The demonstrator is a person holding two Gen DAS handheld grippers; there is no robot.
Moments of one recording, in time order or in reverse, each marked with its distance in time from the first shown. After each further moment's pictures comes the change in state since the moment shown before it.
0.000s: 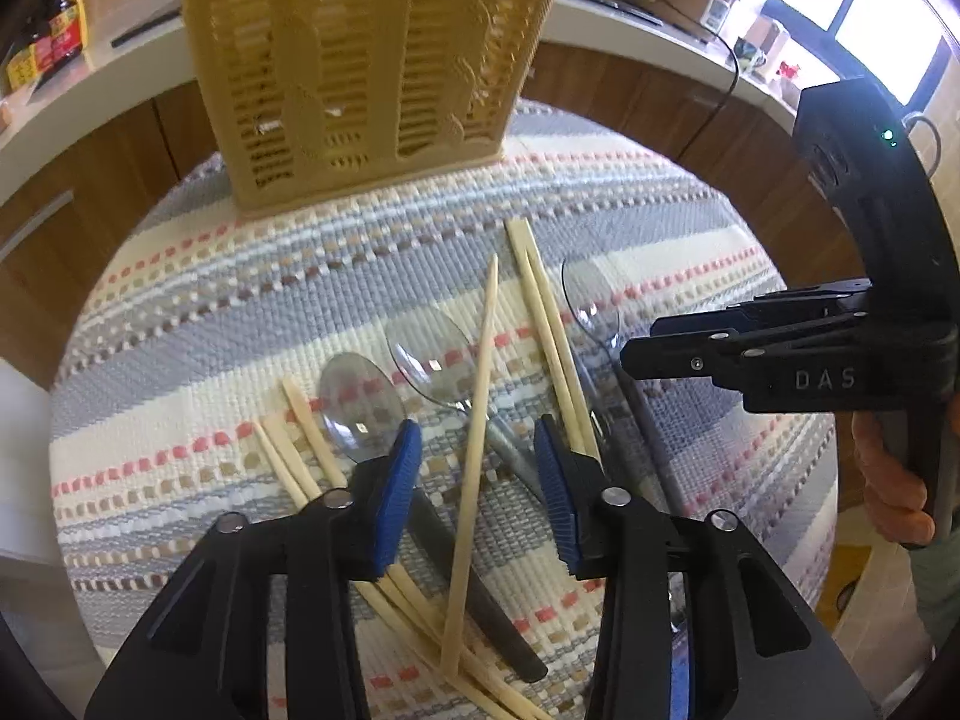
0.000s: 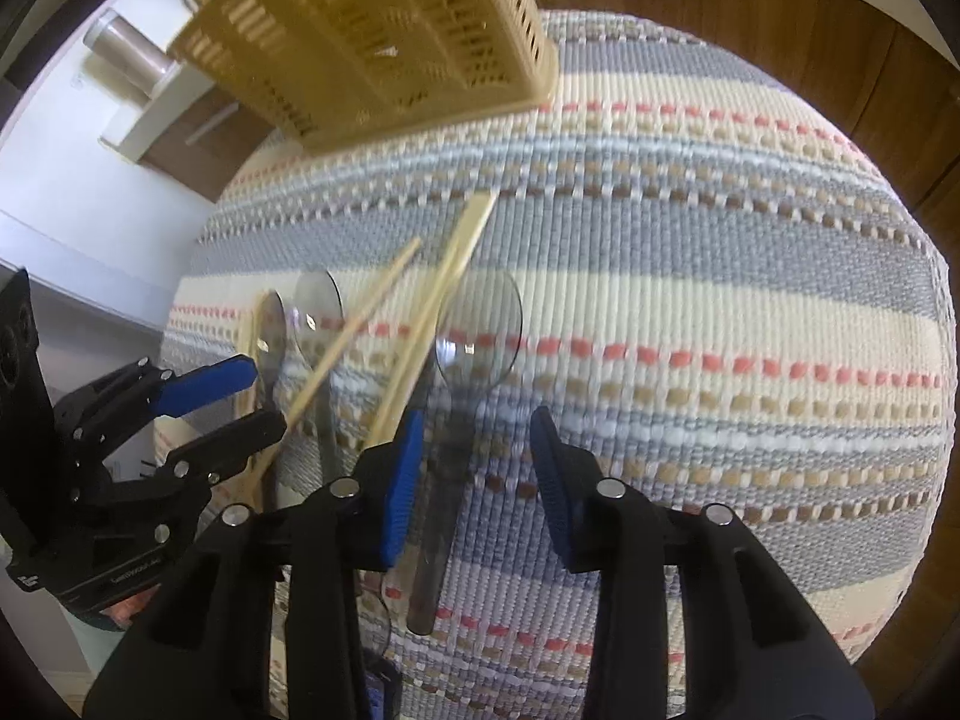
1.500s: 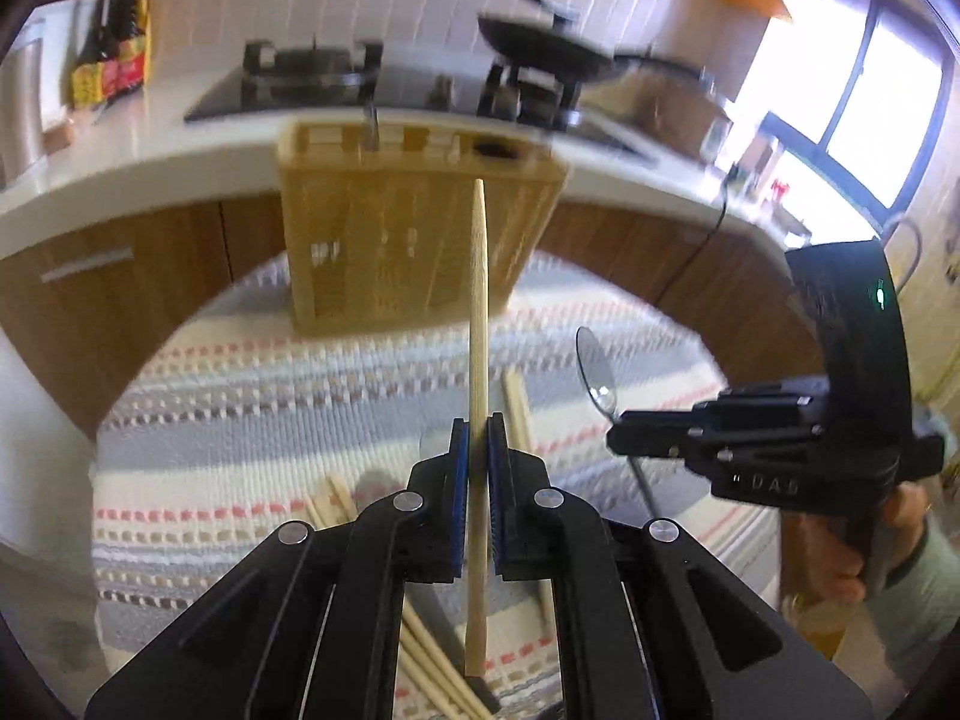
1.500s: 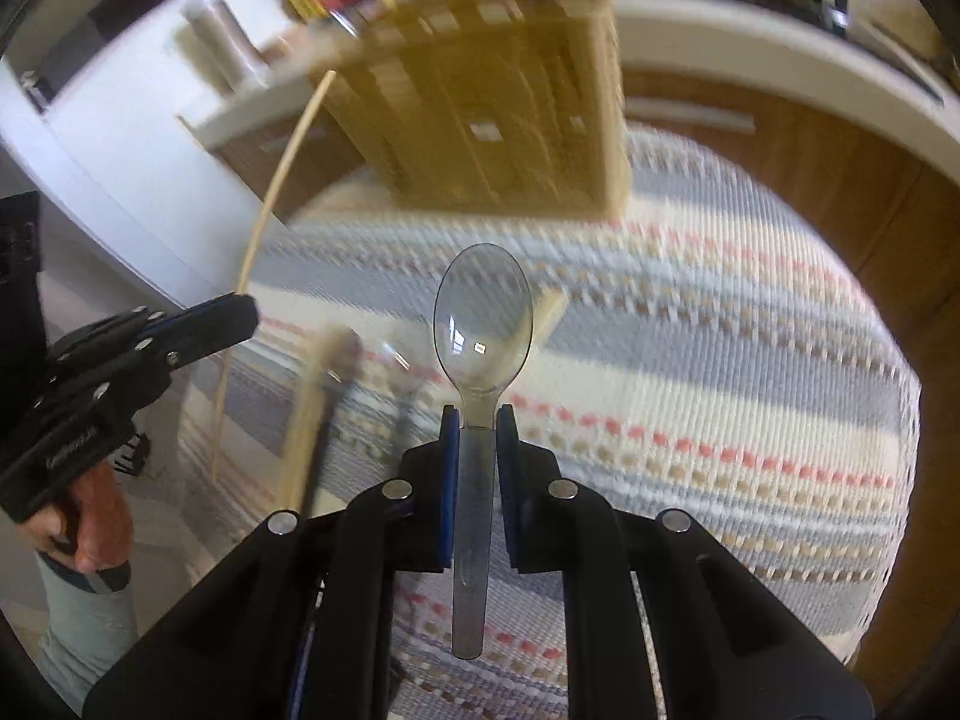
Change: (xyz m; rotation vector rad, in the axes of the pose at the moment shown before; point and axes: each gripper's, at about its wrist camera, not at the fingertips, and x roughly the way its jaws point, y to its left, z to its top) left arm -0.087 0.004 0.018 -0.114 -0.314 -0.033; right arm -0.036 0.050 0.011 -0.200 -0.177 0.046
